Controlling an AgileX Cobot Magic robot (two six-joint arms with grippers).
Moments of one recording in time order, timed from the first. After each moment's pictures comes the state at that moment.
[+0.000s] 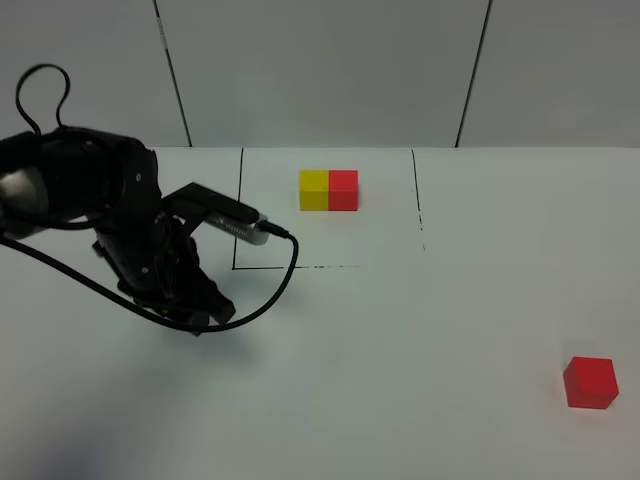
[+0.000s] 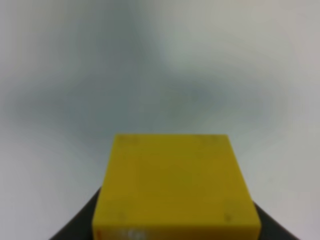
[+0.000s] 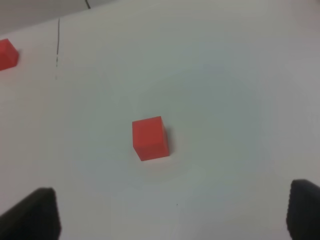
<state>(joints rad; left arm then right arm) -0.36 1.93 -1.34 -0.03 0.84 0.31 -0.04 -0.01 -0.49 -0.01 1.05 0.11</state>
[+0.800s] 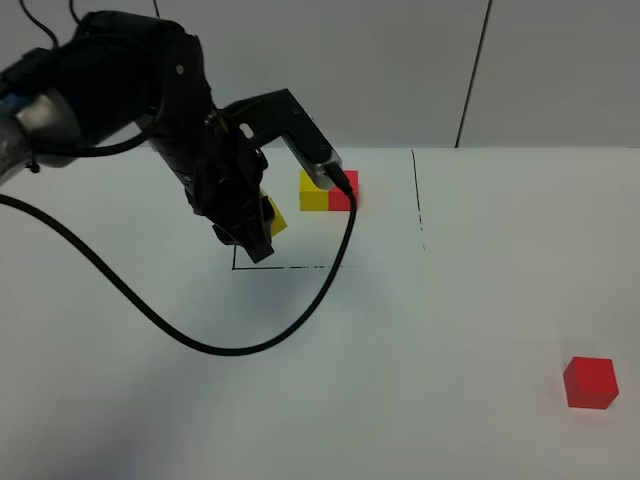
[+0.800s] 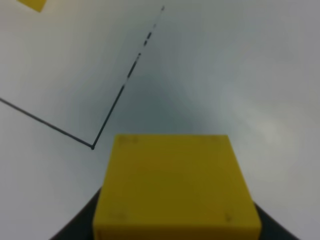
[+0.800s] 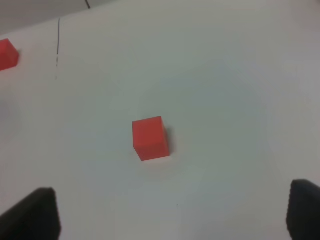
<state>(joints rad) -0.48 2.01 -1.73 -0.05 1.02 0.69 -0.04 -0.01 -0.49 -0.01 1.05 0.11</state>
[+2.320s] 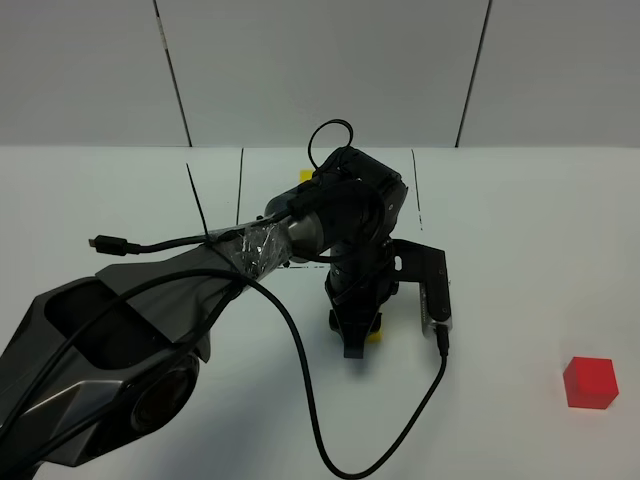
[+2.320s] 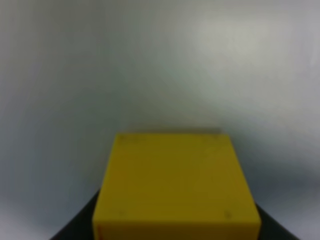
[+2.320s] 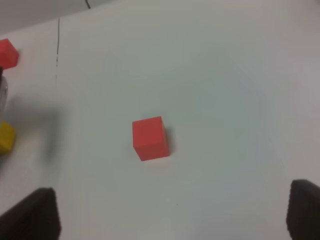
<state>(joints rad) -0.70 2.57 -2.20 0.05 1.17 0.94 -0.04 -0.01 -0.49 -0.01 1.05 0.11</state>
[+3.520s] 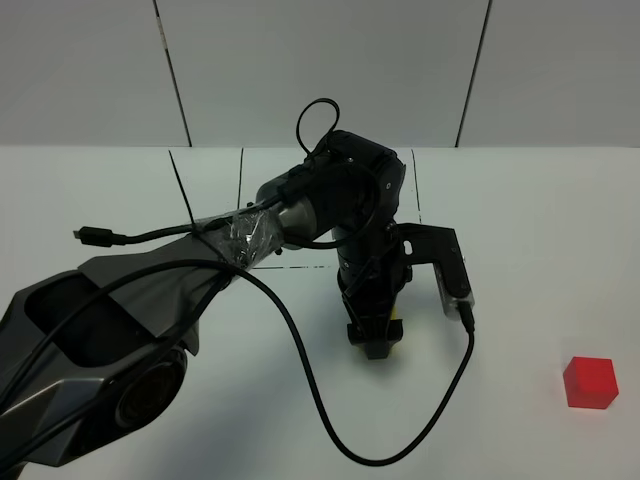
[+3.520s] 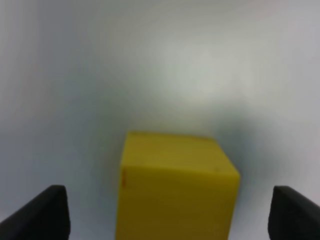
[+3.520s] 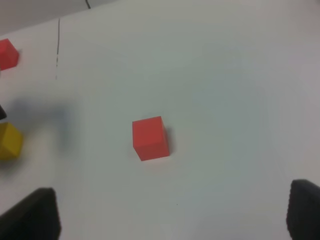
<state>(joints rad) -0.69 2.51 -2.20 -0.08 1.18 0.85 -0.04 -0.01 -0.49 -0.01 1.05 0.11</state>
